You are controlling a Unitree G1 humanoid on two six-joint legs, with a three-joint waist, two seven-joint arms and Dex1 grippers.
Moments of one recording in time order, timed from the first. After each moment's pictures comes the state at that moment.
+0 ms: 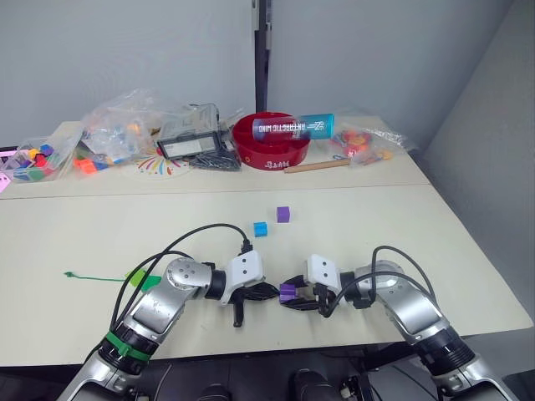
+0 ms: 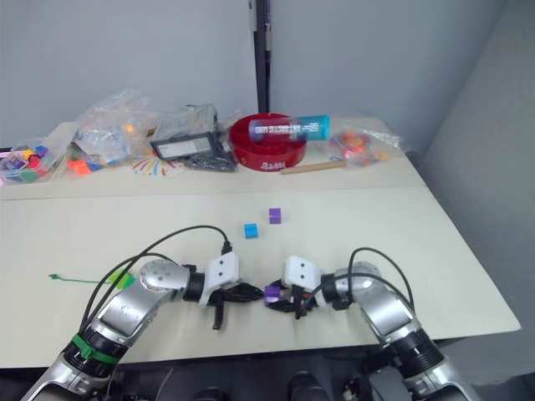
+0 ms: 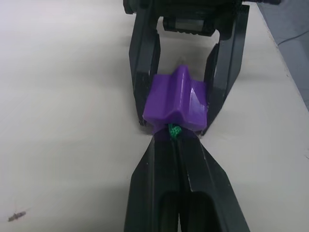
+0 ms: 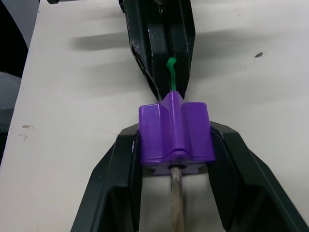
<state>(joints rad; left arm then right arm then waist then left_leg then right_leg) -0.39 0.55 -0.36 -0.14 -0.15 0.40 -1.08 -0.39 -0.54 0.36 -0.05 0.11 0.26 1.13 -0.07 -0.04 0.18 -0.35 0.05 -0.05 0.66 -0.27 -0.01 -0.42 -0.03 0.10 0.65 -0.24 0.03</state>
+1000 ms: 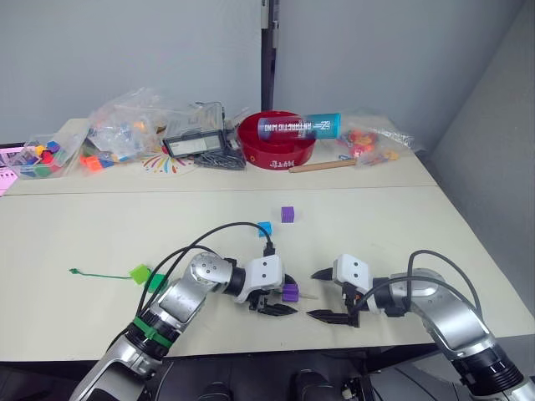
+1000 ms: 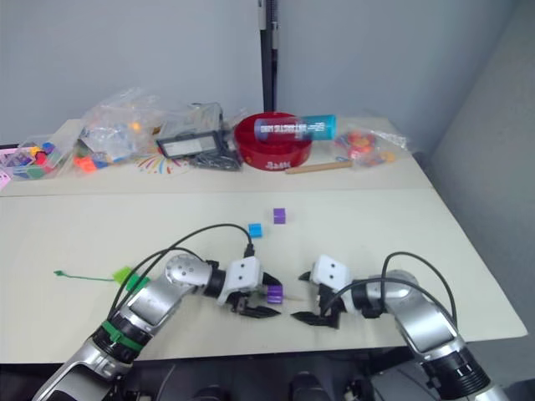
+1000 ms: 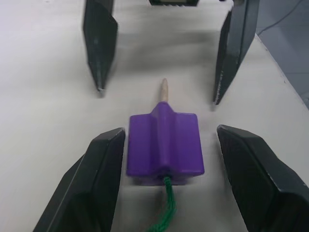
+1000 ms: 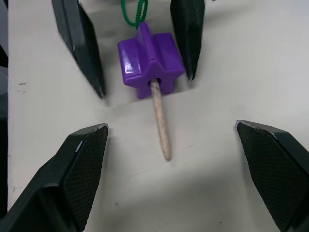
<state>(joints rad) -0.50 0.44 -0.46 0.05 -0.08 0.21 -1.13 -0.24 -0.69 0.23 -0.23 0.20 0.41 1.06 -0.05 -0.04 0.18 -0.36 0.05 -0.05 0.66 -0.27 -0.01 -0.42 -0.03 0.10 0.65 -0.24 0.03</state>
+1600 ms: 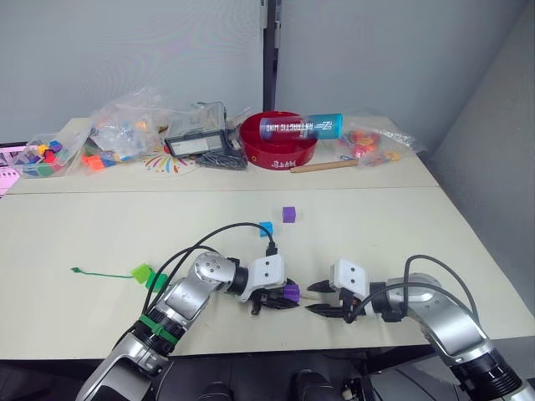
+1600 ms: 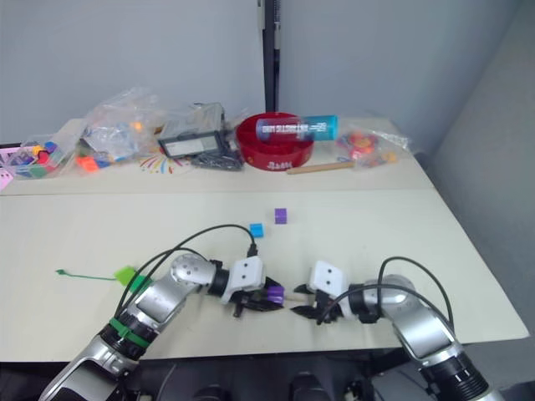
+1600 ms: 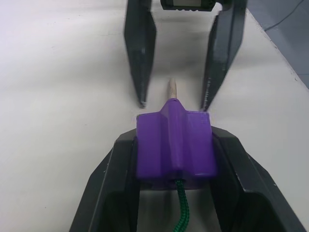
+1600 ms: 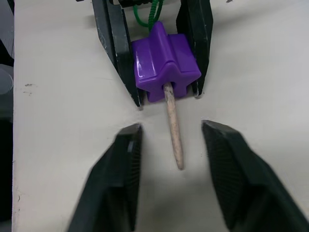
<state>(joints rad) -0.51 0.42 -0.46 0.09 -0.08 0.18 -1.15 -0.22 -0.69 0.25 -0.24 0.18 0.38 1.05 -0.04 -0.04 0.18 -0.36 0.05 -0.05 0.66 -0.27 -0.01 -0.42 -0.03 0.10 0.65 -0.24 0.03</state>
